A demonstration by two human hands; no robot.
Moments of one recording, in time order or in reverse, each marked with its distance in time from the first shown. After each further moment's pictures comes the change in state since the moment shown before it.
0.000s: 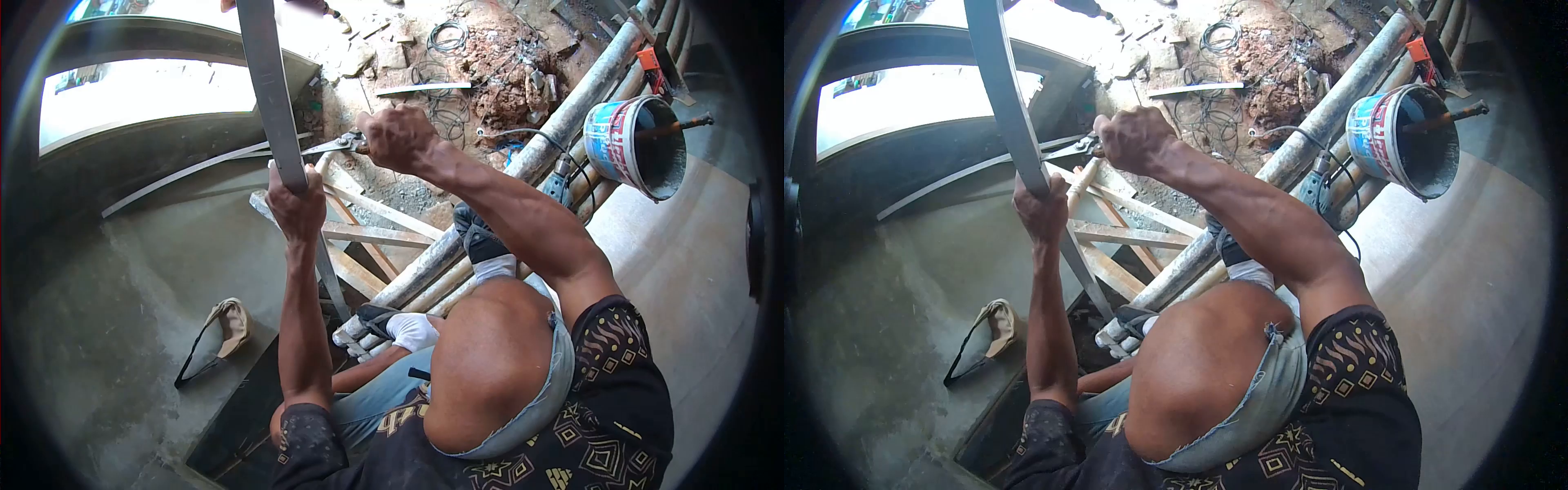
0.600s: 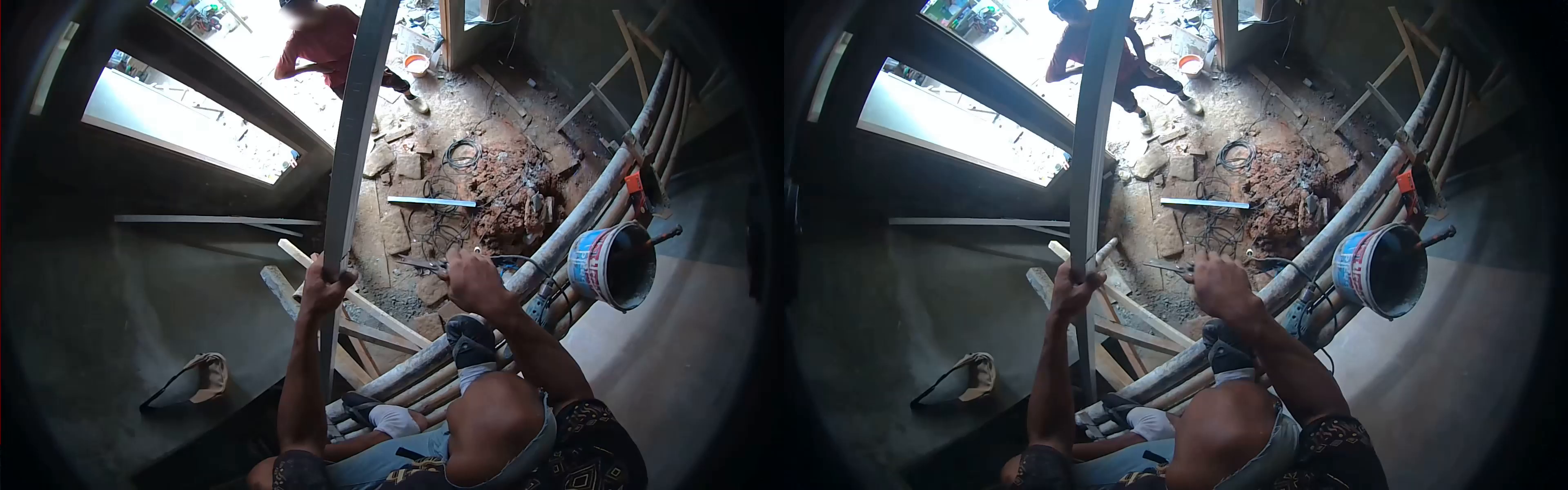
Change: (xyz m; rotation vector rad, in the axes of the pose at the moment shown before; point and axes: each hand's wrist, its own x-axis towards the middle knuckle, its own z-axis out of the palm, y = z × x) left_hand 0.012 -0.024 -0.006 -0.339 -0.453 -0.190; right_hand -0.081 0.026 -0.039 -0.142 -0.286 0.301
